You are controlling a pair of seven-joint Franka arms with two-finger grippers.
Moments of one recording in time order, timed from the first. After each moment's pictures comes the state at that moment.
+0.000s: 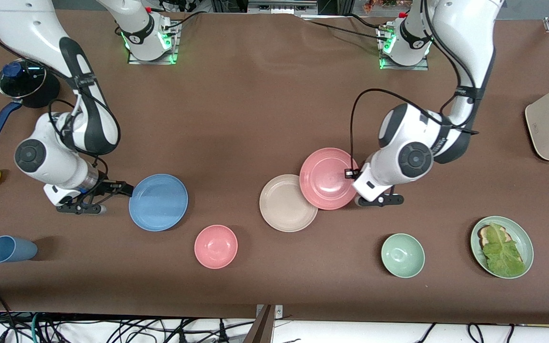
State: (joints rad) left arm -0.31 0.55 -0.09 -1.62 -0.13 2.00 -0.41; right arm 0.08 0.53 -0.06 -1.86 0.06 2.40 0.03
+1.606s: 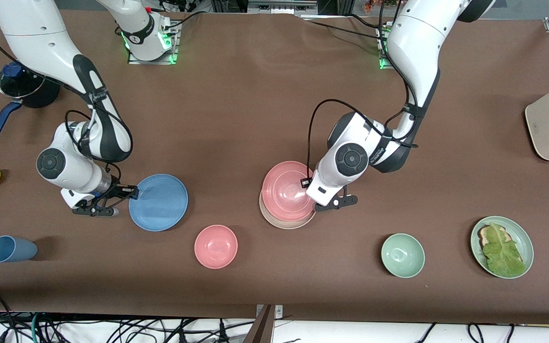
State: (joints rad) left arm -0.46 0.75 -0.08 -1.41 -0.13 2.10 -0.70; right arm 0.09 0.59 -0.05 -1.86 0.08 2.44 0.04
